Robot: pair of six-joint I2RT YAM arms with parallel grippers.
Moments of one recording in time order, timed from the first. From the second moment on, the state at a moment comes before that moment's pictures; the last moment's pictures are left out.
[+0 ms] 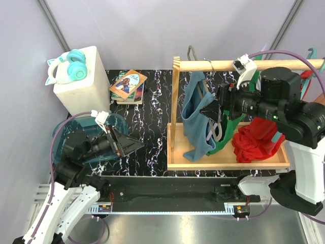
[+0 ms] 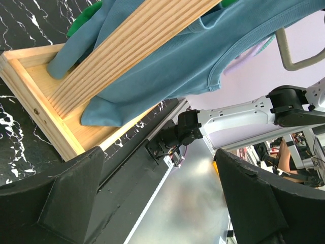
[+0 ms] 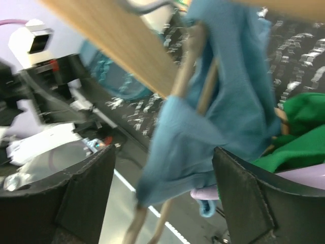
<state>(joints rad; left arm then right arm) -0.41 0.45 0.75 -0.42 0.64 -0.80 0.62 1.25 2.17 -1.33 -0.23 0.35</state>
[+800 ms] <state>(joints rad) -0.41 0.41 0.74 -0.41 0.64 -0.83 0.66 1.27 2.30 -1.39 -0.17 0.46</state>
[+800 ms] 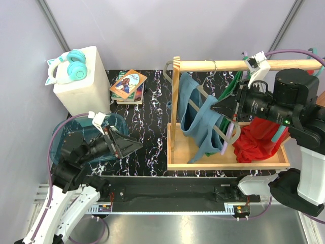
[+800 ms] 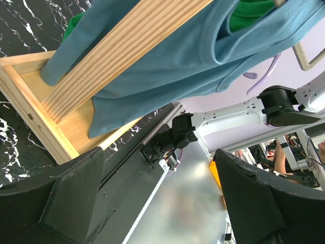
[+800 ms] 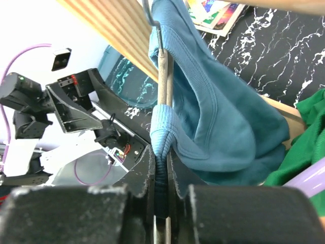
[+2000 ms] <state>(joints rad) -1.16 0.85 1.14 -0.28 0.33 -0.69 0.66 0.89 2.13 -1.43 -0.26 0.51</state>
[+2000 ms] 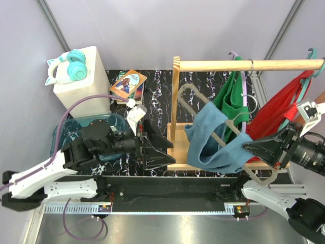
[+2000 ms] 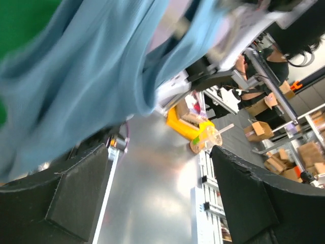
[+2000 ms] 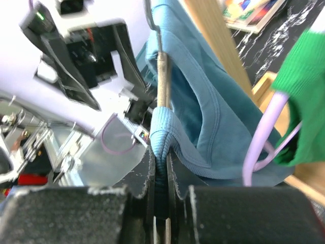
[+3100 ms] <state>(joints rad) -1.71 1.60 2.03 -0.82 -0.93 -0.34 0.66 0.66 1.83 -1.43 -0.34 0.52</state>
